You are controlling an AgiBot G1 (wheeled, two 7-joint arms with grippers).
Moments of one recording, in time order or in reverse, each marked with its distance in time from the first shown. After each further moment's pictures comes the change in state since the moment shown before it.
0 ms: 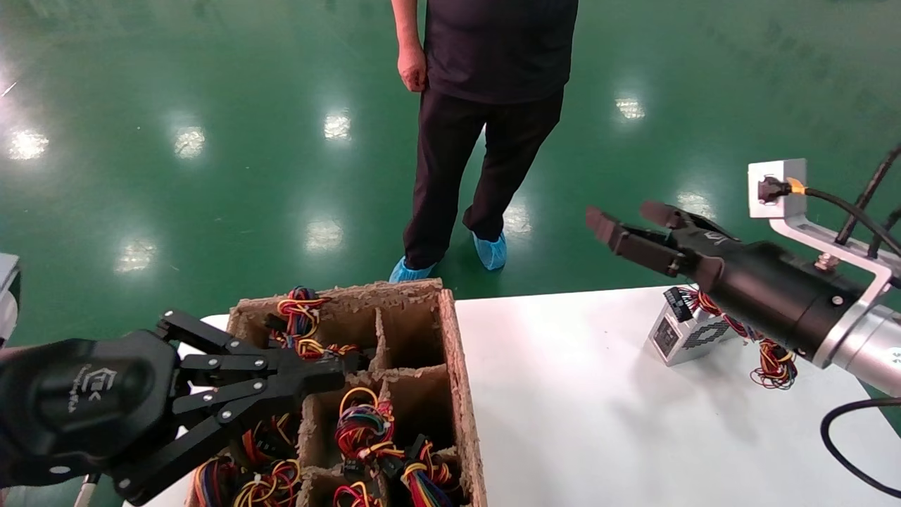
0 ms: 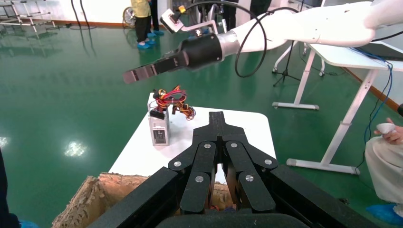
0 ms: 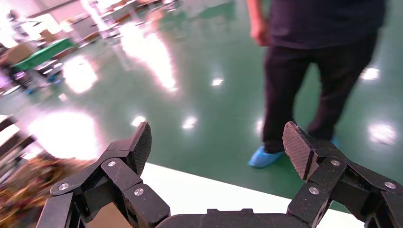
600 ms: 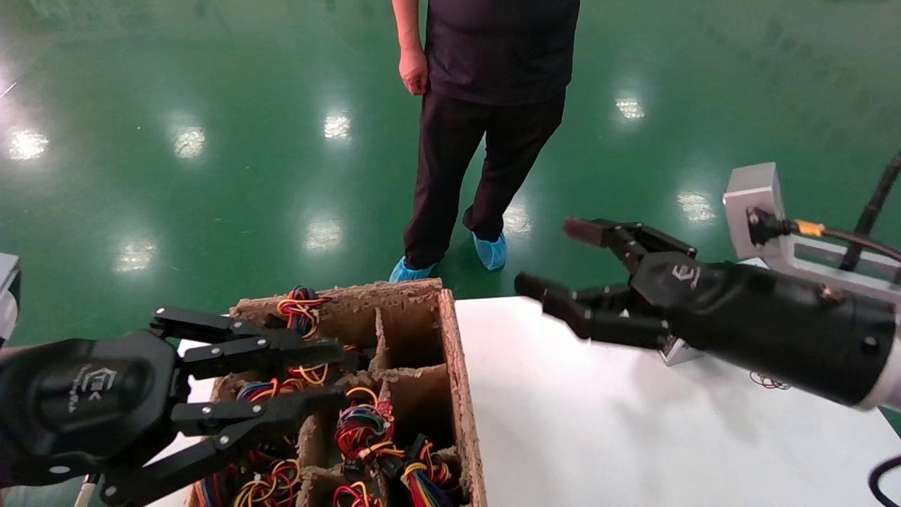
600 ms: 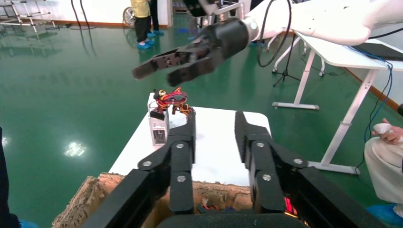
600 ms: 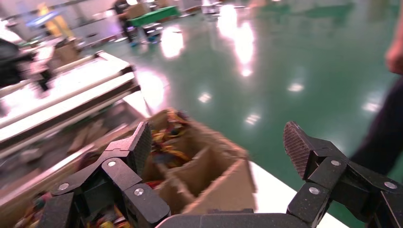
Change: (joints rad) left arm 0.000 0.000 0.000 0.000 0.000 0.000 0.000; right arm 0.041 0.002 0.122 -0.022 0.039 -0.508 -0.165
